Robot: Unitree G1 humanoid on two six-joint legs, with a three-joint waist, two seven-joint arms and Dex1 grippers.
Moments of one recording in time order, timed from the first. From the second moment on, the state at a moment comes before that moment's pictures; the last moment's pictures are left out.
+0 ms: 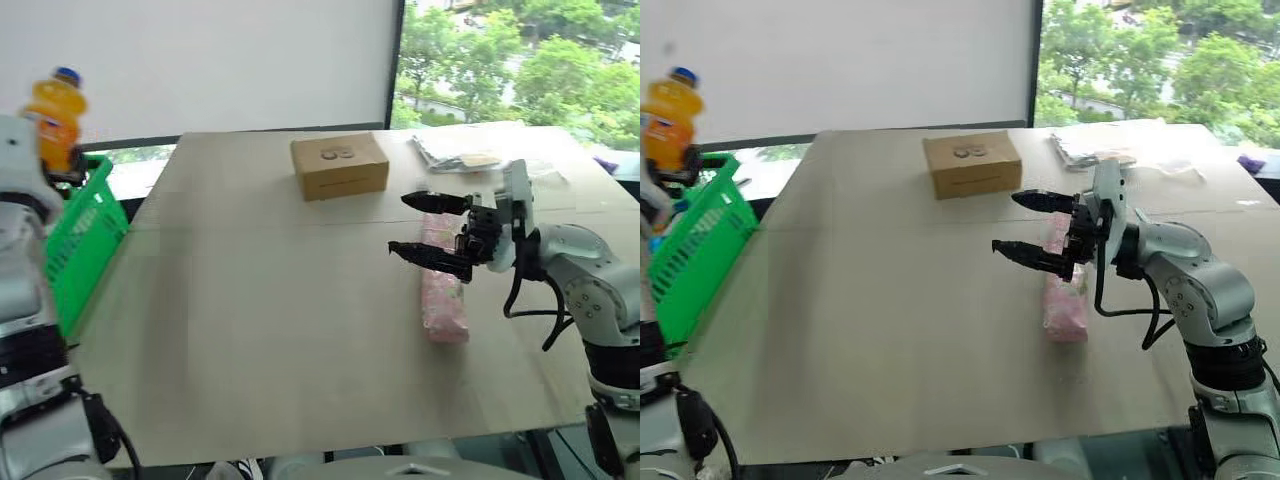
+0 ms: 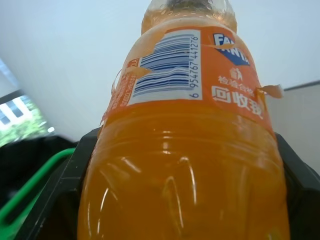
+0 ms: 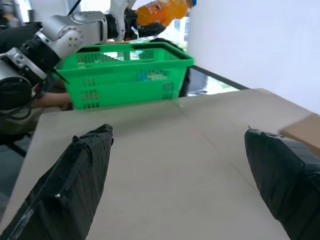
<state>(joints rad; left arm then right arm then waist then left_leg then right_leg) -0.42 0.88 0.61 0.15 -0.11 0.47 -0.26 -0.51 -0.54 0.04 -0.29 0.71 0.60 0.97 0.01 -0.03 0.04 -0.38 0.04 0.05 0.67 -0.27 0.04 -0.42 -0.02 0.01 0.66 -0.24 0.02</state>
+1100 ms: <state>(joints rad) -0.51 0.75 0.08 -0.02 -0.38 0.51 -0.86 -0.29 -0.60 0.04 -0.34 0.39 0.82 0.57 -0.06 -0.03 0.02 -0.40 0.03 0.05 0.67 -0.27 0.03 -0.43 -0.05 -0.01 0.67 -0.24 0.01</state>
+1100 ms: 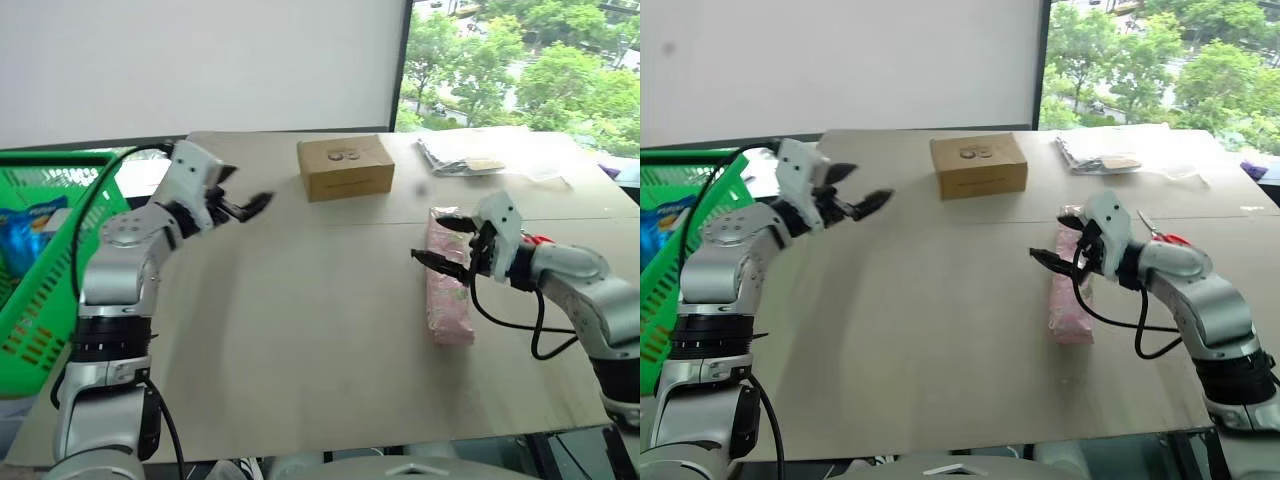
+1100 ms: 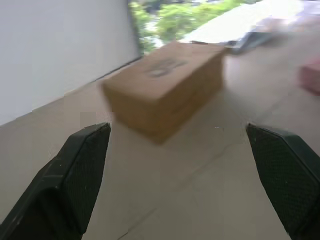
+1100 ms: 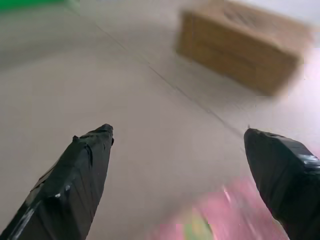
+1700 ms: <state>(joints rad) -0.51 0.97 0.03 -0.10 -0.41 0.63 -1.08 -0.45 0.05 -0.29 -0.22 0.34 1.37 0.04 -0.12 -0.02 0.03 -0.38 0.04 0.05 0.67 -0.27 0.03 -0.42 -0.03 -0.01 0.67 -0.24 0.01</state>
